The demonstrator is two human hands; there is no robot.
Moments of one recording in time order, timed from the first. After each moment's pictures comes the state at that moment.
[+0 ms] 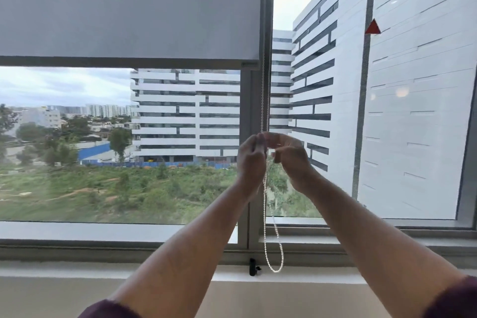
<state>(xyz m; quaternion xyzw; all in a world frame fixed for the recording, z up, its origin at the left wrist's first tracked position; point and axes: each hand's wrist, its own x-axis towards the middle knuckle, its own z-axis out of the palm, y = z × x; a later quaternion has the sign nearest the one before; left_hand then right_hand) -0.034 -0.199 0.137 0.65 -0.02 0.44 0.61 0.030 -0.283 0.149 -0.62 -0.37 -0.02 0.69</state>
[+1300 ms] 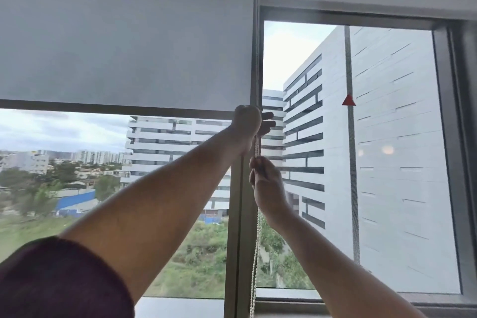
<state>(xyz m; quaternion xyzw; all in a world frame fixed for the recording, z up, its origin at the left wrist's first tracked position) -0.084 -0.229 0.354 0.63 -0.08 0.38 0.67 -0.017 -0.269 0.223 -0.54 -0.44 -0.19 0.70</state>
